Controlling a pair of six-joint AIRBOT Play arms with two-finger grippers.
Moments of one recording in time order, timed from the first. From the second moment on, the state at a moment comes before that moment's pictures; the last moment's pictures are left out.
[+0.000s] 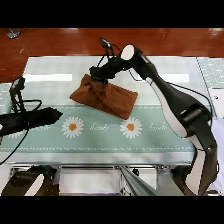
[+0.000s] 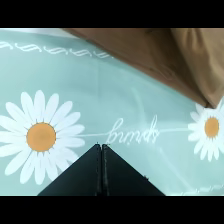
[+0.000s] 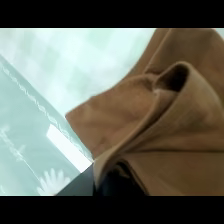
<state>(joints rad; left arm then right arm) -0.07 -0.57 0.60 1.13 -1.04 -1.64 0.52 -2.09 2.09 -0.79 1.08 1.51</state>
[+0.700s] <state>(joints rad) -0.07 -0.79 0.56 1.12 -0.76 -1.65 -0.05 -1.60 1.80 -0.88 1.50 1.45</state>
